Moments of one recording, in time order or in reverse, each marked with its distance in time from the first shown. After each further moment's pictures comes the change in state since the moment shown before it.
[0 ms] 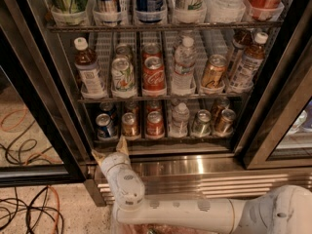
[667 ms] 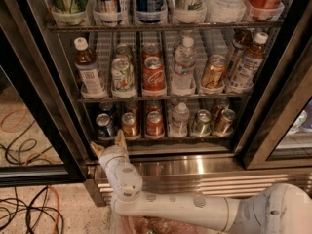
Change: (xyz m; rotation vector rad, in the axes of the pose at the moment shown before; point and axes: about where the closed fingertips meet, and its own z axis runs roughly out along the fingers) arm -0.014 -0.008 0.023 0.016 -0.033 0.032
